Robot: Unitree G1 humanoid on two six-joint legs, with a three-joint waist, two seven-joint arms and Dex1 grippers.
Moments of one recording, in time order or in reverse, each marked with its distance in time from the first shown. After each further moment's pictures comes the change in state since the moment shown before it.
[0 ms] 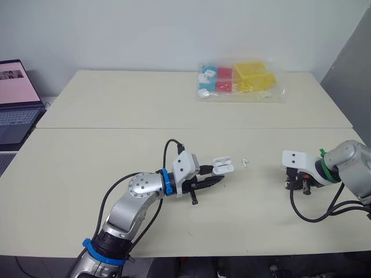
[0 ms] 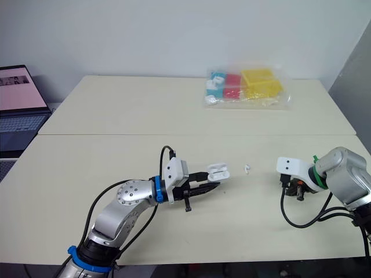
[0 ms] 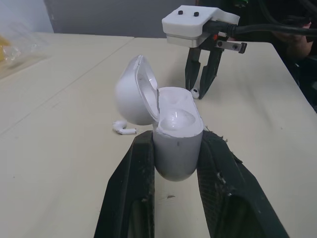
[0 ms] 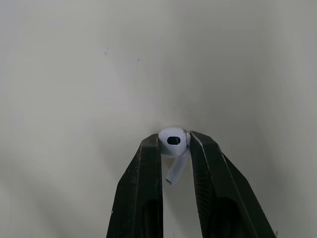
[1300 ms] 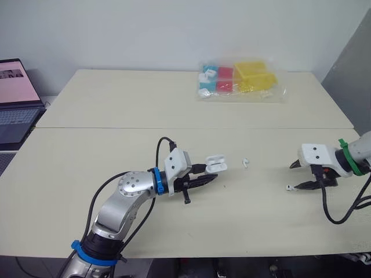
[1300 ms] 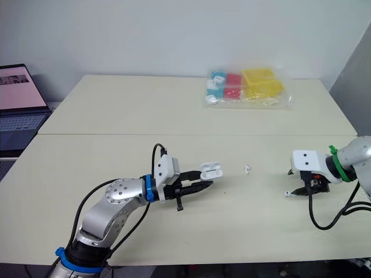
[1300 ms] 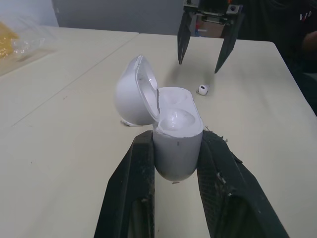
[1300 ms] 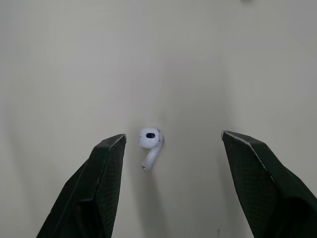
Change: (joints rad) left arm 0.011 0.051 0.052 -0.066 -0.047 0.063 -0.020; right arm 0.085 -0.079 -0.183 0.046 0.135 -0.351 0.081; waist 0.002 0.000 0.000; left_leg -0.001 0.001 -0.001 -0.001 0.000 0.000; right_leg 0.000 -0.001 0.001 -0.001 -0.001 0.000
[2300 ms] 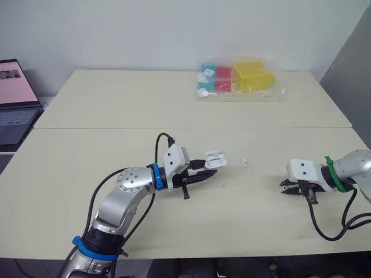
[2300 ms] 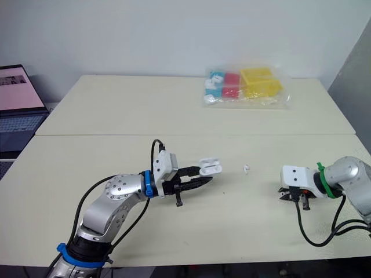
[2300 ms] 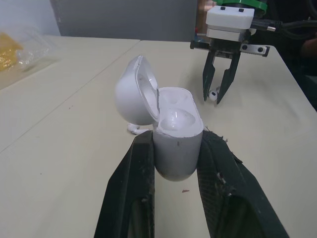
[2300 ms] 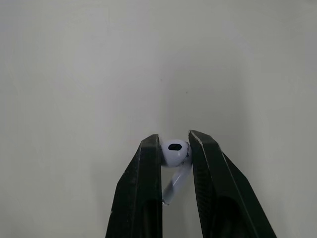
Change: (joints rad) left arm -0.023 -0.002 0.022 0.022 -0.004 -0.016 -0.023; right arm 0.041 0.028 0.092 0.083 0.051 -0.190 -0.101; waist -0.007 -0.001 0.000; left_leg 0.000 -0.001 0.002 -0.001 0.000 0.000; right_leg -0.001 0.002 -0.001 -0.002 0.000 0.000
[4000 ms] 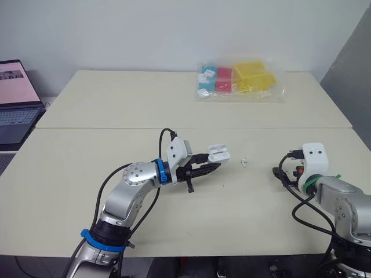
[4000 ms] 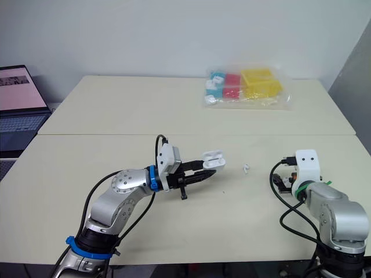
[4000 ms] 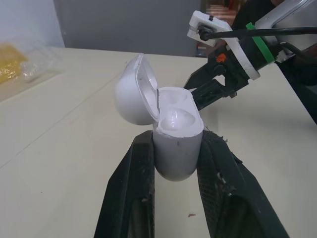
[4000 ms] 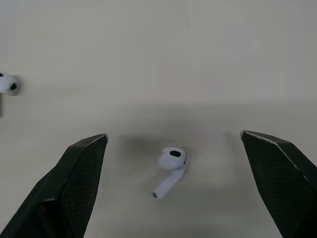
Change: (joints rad) left arm -0.070 -0.052 0.002 0.083 -0.021 -0.012 0.001; right arm 0.149 0.749 -0.591 -0.641 0.153 1.292 -1.160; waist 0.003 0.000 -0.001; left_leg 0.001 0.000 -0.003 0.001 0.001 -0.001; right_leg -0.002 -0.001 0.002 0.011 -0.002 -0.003
